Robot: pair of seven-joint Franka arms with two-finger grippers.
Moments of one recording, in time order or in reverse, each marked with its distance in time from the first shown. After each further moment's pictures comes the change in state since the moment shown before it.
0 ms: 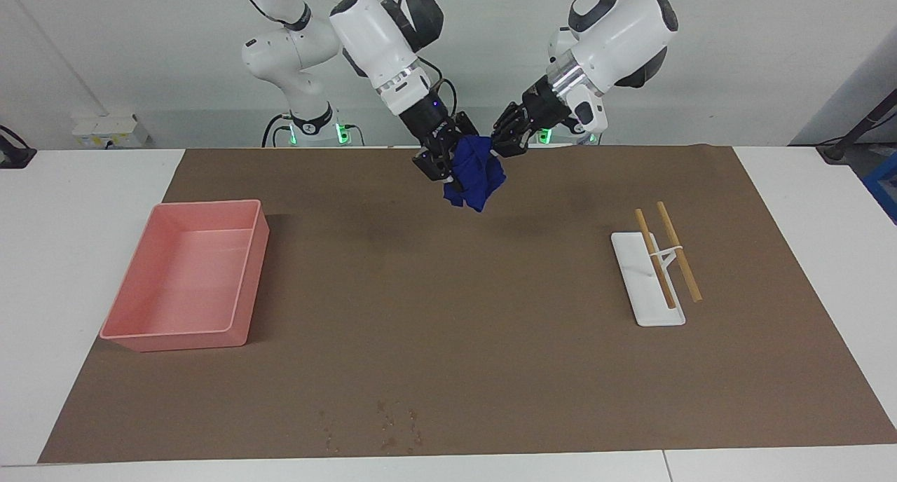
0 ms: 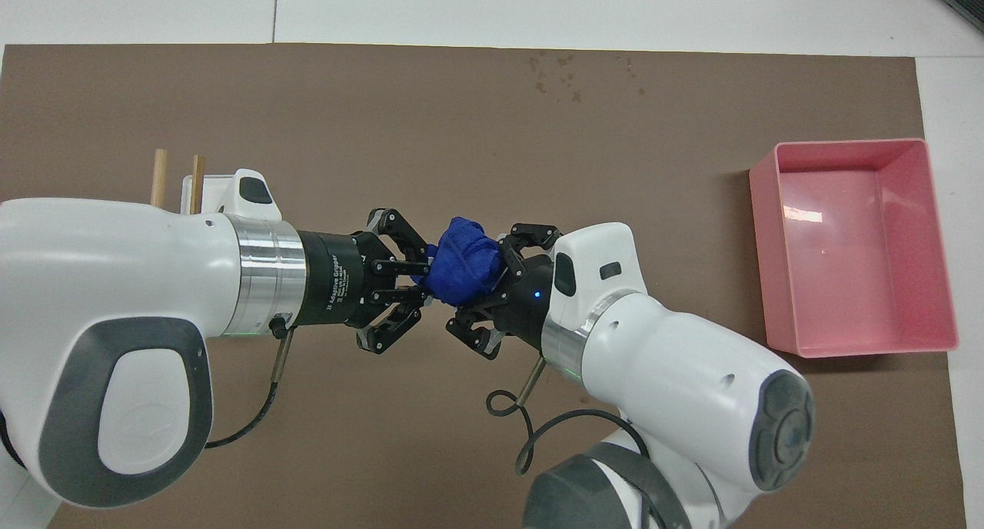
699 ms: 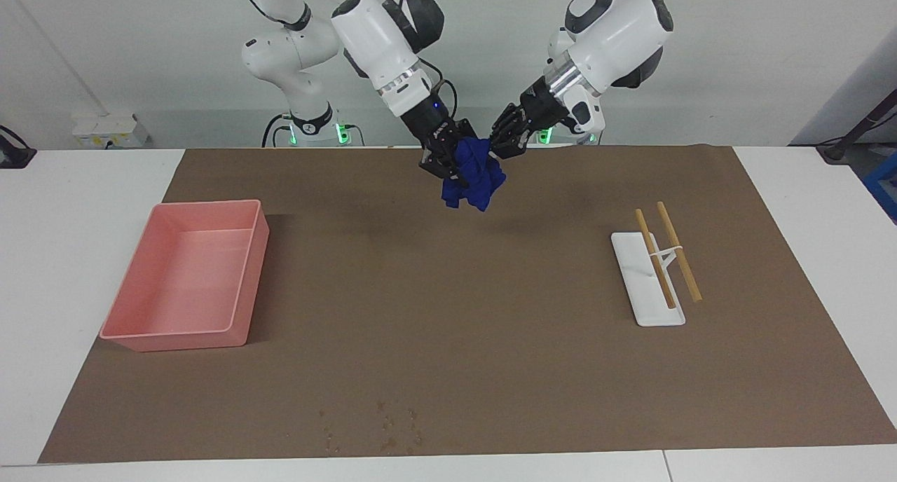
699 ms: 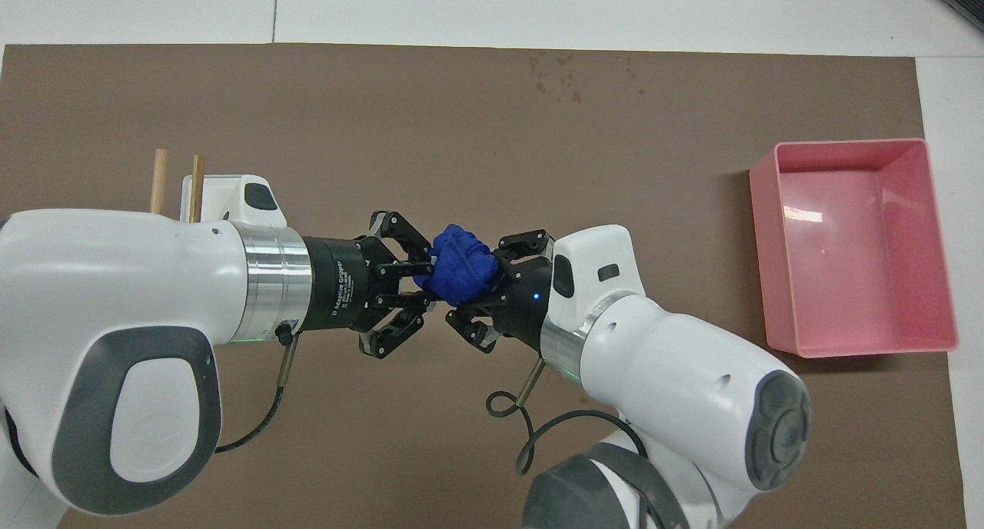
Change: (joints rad) left arm 0.000 -0.013 -0.011 -0.021 0.009 0.019 0.012; right arm 0.000 0.001 -0.002 -0.005 0.000 0.008 0.001
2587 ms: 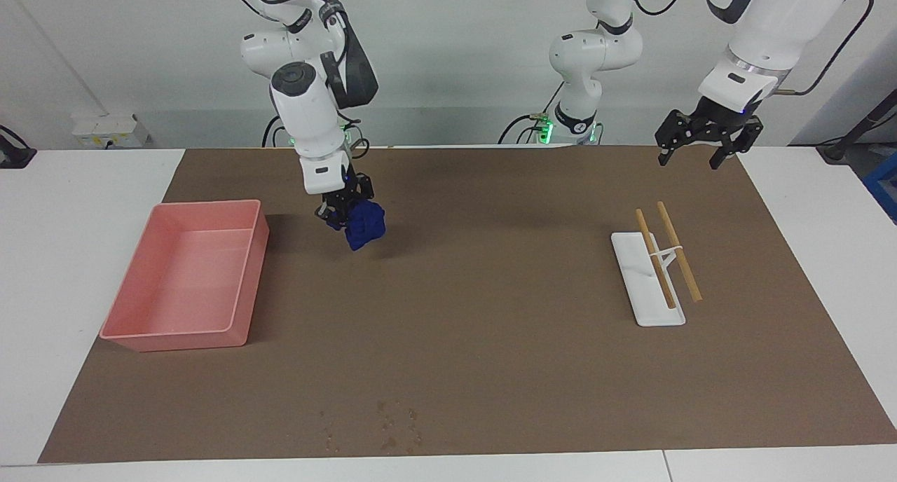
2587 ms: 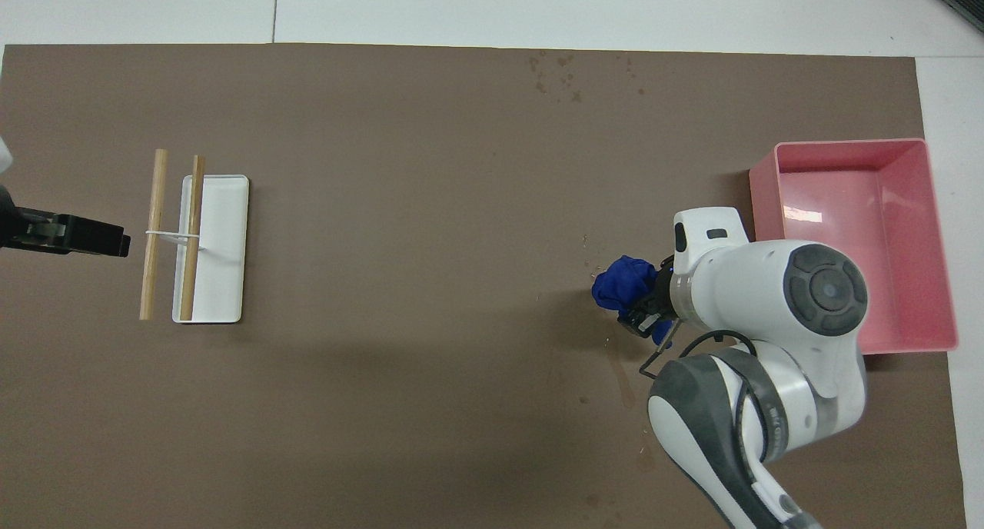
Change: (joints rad) left arm 0.418 0.074 0.009 0.321 0.745 -0.499 1.614; right arm -0.311 0.048 -0.008 -0.147 -0.383 -0.359 0.112
